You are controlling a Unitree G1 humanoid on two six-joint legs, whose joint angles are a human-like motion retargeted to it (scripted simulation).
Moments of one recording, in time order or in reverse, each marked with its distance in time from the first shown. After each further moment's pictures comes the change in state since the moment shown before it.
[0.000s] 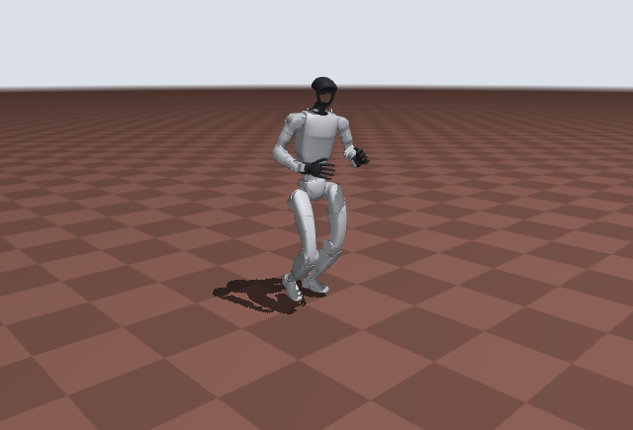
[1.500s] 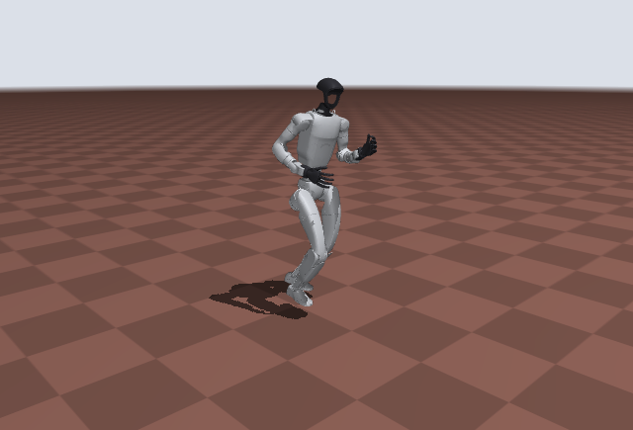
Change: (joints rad) left arm 0.017 -0.179 0.083 -0.220 -0.463 -0.040 -0.136; right arm 0.263 -0.032 -0.056 -0.068 0.249 0.014 0.089; waist -0.044 0.067 0.000; left_leg 0.054 -0.005 -0.113 0.028 0.051 -0.077; right_leg -0.088 0.026 -0.074 -0.138 -0.017 -0.028
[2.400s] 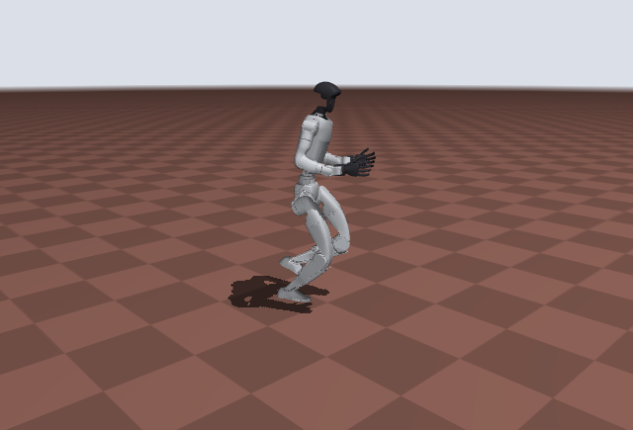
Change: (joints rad) left arm 0.186 -0.068 0.032 0.058 -0.218 0.107 -0.095; right arm -0.383 0.049 0.032 0.011 -0.018 0.032 -0.118; waist 0.140 0.077 0.063; left_leg -0.403 0.281 0.111 0.907 -0.063 0.107; right_leg 0.180 0.116 -0.034 0.005 -0.270 -0.159
